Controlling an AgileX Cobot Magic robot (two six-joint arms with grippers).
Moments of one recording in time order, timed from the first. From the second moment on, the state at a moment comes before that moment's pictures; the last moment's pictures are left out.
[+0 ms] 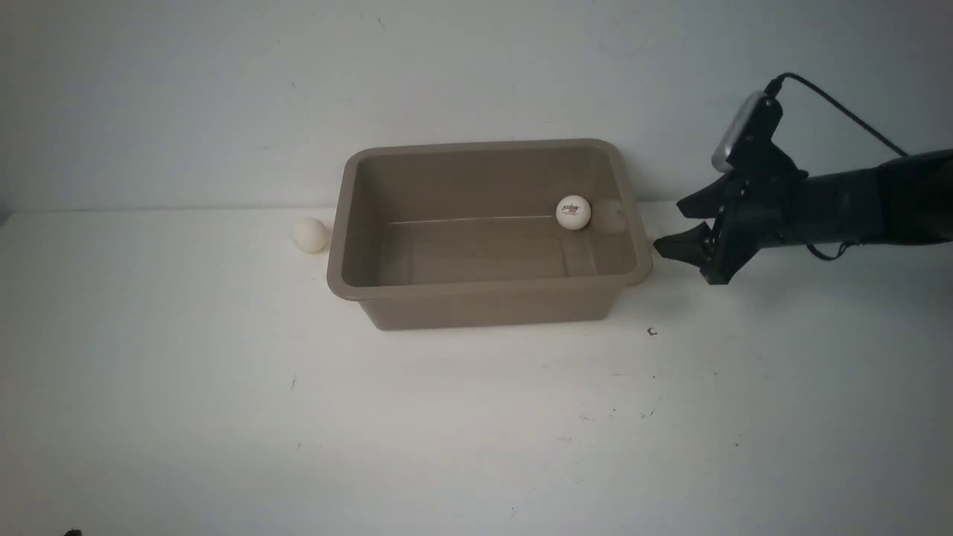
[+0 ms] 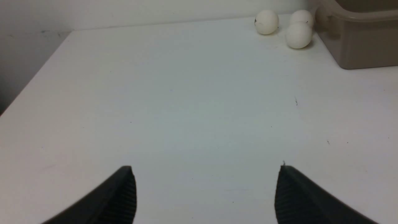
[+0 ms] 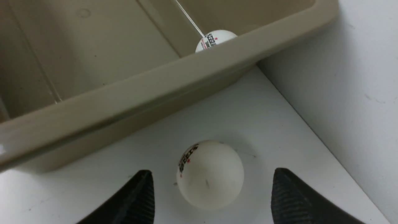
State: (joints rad) right arm -0.01 2.18 -1.45 1.40 0.75 -2.19; left arm 0.10 -0.01 0.03 -0.09 0.38 0.13
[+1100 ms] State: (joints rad) right arm 0.02 2.34 -1.60 1.45 0.69 -2.18; left arm 0.10 -0.01 0.03 -0.09 0.38 0.13
